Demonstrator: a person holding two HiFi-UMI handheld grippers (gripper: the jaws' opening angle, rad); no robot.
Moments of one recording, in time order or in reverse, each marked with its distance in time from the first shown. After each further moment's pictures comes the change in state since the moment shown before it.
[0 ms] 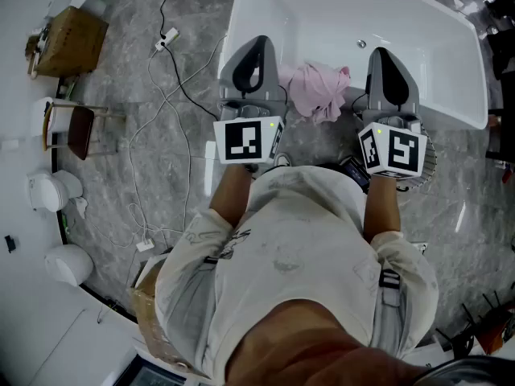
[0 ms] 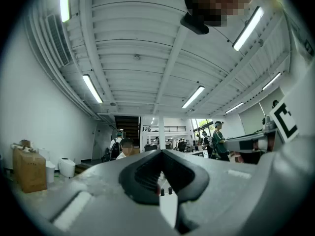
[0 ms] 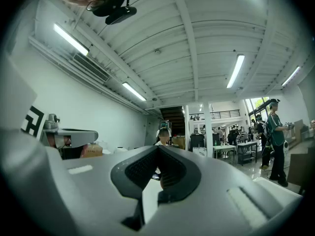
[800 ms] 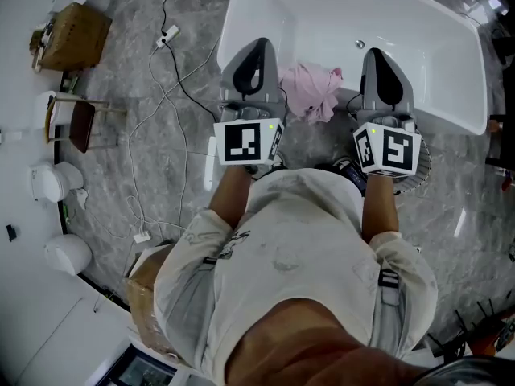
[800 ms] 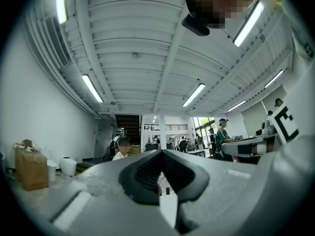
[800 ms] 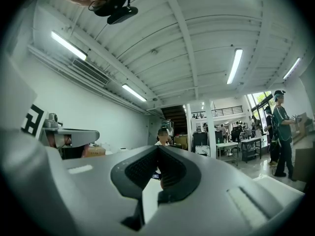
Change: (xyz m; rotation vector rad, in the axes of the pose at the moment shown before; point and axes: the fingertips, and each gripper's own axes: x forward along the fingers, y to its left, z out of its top) left arm 0.029 -0.048 0.000 0.005 0.016 0.025; right arm 0.003 -0.051 -0.008 0.040 -0.002 0.042
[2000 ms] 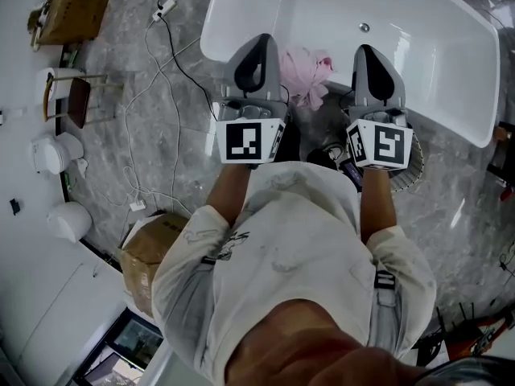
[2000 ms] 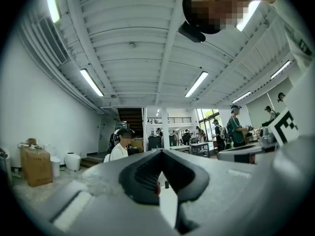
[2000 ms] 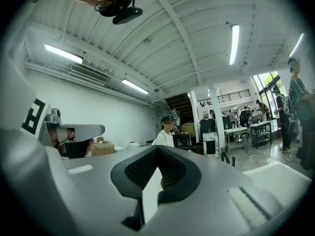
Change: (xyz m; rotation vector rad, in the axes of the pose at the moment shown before) left arm 0.089 -0.064 -0.063 0.008 0.086 0.057; right arm 0.051 -0.092 -0.083 0.087 0.102 0.115
